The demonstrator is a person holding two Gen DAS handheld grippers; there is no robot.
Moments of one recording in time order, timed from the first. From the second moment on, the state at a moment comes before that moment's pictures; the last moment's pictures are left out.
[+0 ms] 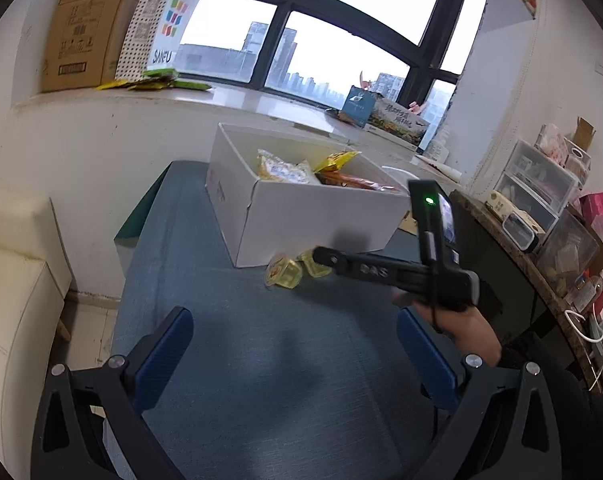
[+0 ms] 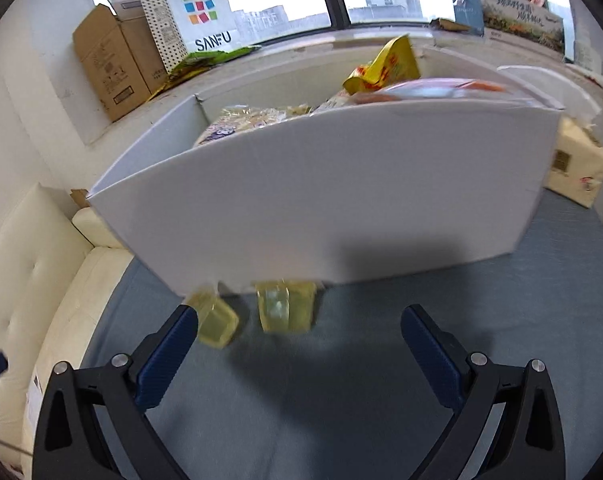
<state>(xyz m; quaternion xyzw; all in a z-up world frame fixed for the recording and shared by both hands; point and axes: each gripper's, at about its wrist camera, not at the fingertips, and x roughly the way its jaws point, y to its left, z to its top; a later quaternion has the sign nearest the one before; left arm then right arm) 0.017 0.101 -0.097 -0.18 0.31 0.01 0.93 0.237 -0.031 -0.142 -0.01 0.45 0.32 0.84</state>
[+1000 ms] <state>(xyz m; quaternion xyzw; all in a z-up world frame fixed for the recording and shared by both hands) 0.154 0.074 -0.169 -0.14 0.42 0.02 0.90 0.159 -0.166 -0.080 0.08 0.36 0.36 0.86</state>
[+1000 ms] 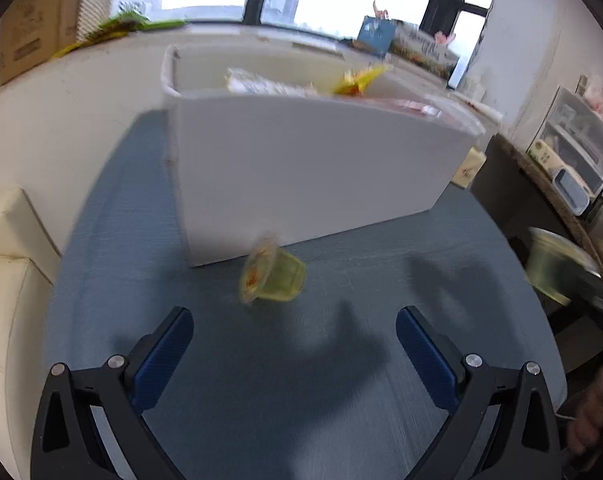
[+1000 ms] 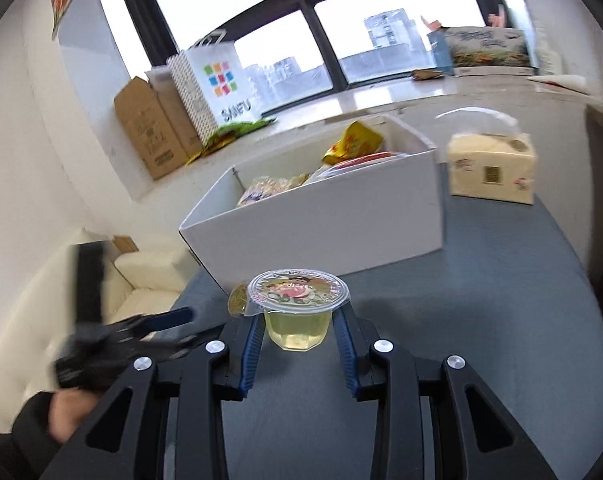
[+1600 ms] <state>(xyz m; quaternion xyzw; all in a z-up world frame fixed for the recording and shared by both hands) 0.163 0.079 -0.158 -0.14 0.40 0.00 0.91 0.150 -0.179 -0.076 0.10 0.35 0.34 0.87</state>
